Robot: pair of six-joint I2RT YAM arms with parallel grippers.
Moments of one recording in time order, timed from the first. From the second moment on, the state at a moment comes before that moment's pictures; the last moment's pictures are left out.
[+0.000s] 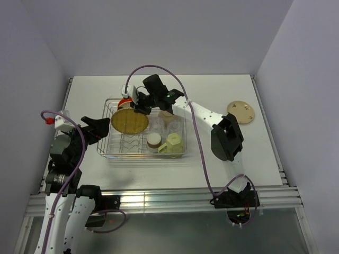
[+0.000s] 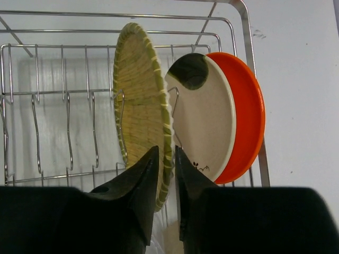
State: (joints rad) left arm -0.09 0.44 0.68 -0.34 0.05 -0.65; right arm 0.77 2.06 1.86 -0.43 -0.44 -0.58
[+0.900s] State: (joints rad) left arm -0.09 0.50 0.58 -0.20 0.22 -0.69; right arm 0.16 1.46 1.34 -0.34 -0.41 0.04
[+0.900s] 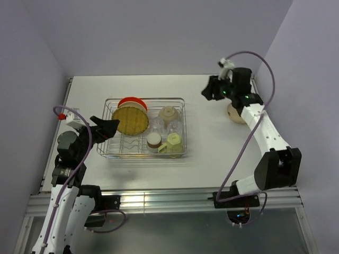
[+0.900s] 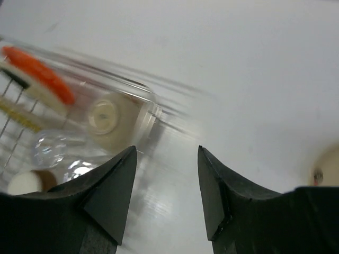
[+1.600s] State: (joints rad) left arm -0.09 0.56 0.56 -0.11 0.37 -0.81; right arm -0.47 1.47 0.71 -0.02 -0.11 0.72
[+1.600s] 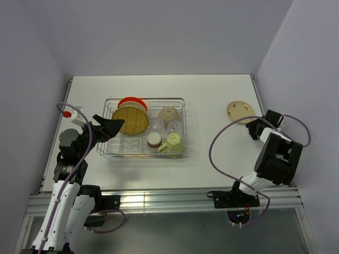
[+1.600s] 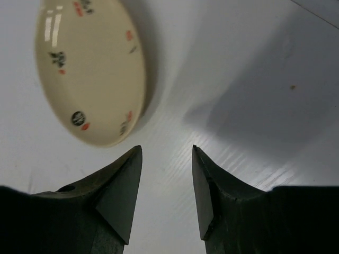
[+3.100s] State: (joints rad) left arm -0.09 0.61 0.56 -0.14 0.35 -0.84; right arm -0.40 1.84 0.92 0.11 -0.41 0.96
